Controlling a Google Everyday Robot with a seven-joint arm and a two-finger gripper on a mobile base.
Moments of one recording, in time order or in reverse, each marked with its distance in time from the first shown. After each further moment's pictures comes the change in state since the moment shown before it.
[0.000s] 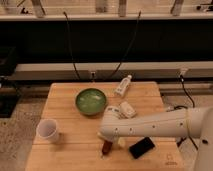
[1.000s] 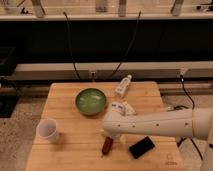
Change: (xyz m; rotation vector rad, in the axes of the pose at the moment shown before) arm 0.014 0.002 -0.015 0.008 0.005 0.042
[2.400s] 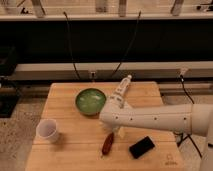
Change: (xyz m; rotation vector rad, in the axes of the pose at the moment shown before) arm 0.028 -0.017 -0.029 0.014 0.028 0.077
